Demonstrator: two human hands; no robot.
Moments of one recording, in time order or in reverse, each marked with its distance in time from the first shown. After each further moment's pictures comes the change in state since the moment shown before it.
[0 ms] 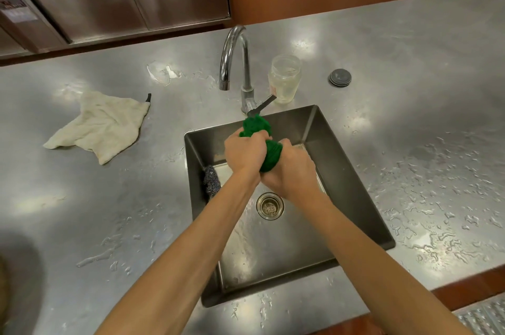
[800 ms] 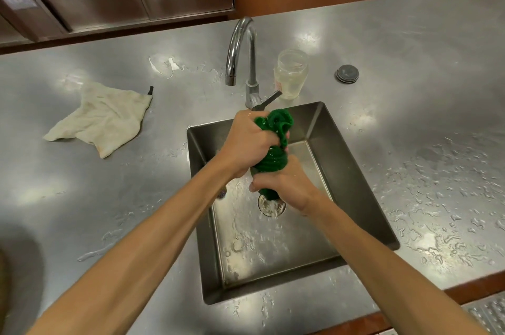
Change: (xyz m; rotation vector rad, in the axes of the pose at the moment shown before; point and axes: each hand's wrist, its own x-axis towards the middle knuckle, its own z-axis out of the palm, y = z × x) left_hand -0.001 0.037 -0.035 0.190 -0.668 0.425; right_hand -0.016 -0.027 -0.023 0.978 -0.507 0.046
